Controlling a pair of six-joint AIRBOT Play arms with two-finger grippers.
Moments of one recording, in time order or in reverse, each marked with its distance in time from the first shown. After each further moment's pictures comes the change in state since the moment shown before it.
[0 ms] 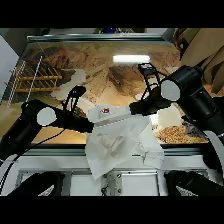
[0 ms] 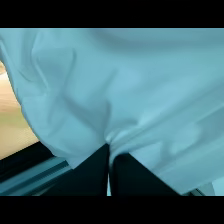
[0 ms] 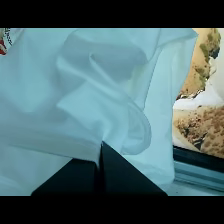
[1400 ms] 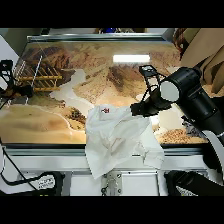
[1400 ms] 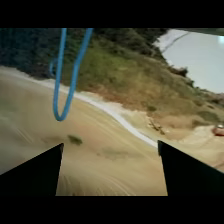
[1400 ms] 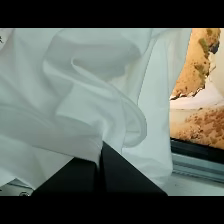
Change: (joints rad) left arm 0.834 -0.487 0.318 0.387 0.387 0.242; right arm 0.000 0.000 -0.014 0.006 0.015 0.013
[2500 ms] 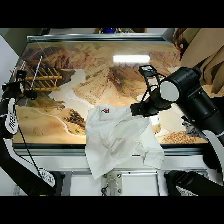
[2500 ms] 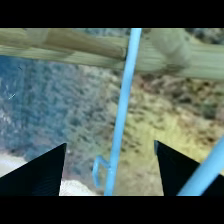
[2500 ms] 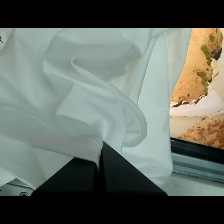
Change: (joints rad) left arm 0.061 -0.535 0.304 0.189 0.179 0.000; right arm 0.000 -0.001 0.000 0.000 0.000 0.000
